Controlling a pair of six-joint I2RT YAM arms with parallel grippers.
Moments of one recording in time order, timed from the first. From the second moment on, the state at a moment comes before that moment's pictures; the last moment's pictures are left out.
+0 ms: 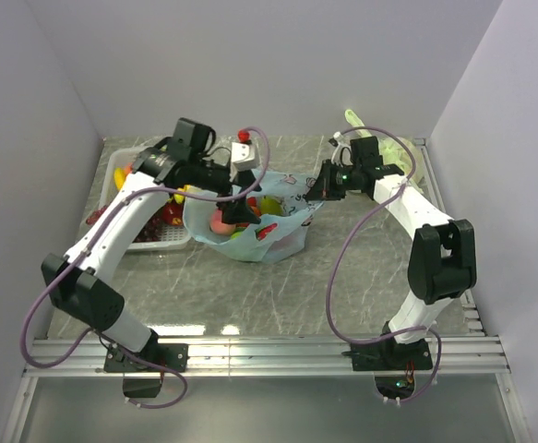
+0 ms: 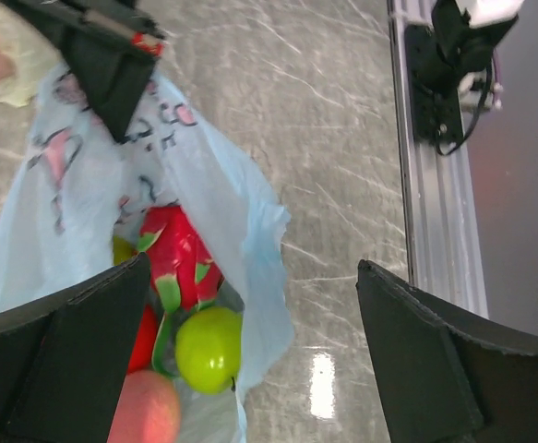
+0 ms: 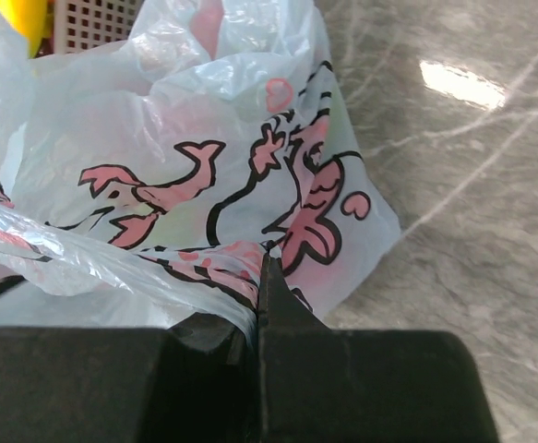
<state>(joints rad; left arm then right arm) -0.44 1.52 1.63 -0.87 0.97 0.59 0.20 1.71 1.32 -0.45 -0.64 0.31</state>
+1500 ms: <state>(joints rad) -0.68 1.77 1.79 -0.32 0.96 -0.02 -0.06 1.02 0.99 0.00 -0.81 0.14</state>
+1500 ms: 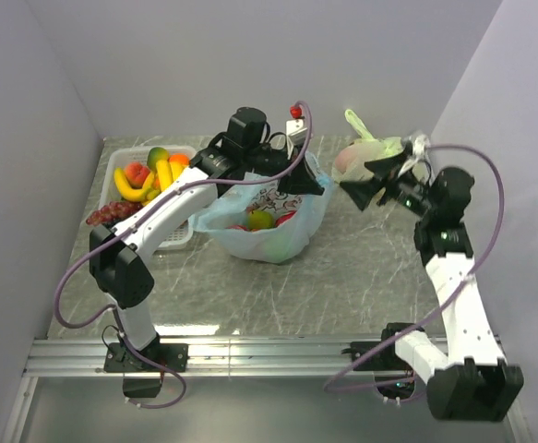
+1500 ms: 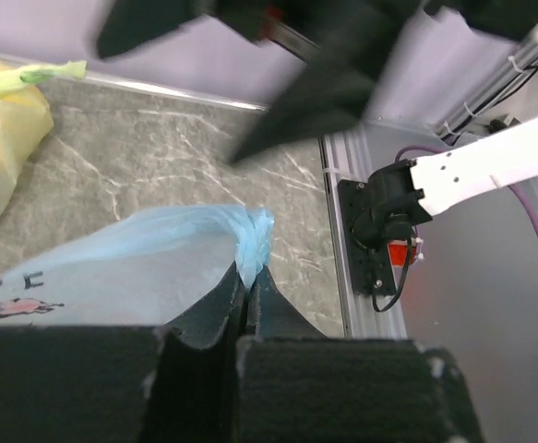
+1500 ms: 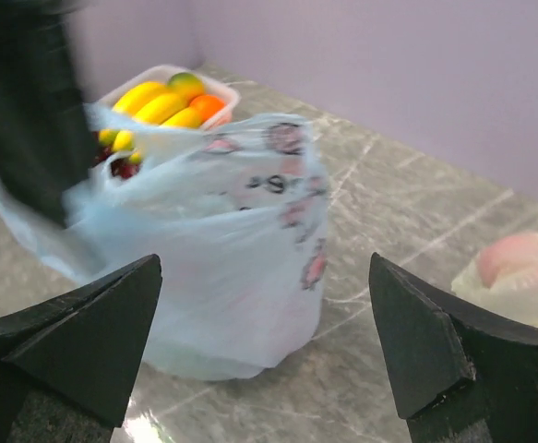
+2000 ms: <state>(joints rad) -0.68 1.81 1.80 -0.32 0.98 -0.04 0.23 1.05 0.81 0.27 -0.83 -0.13</state>
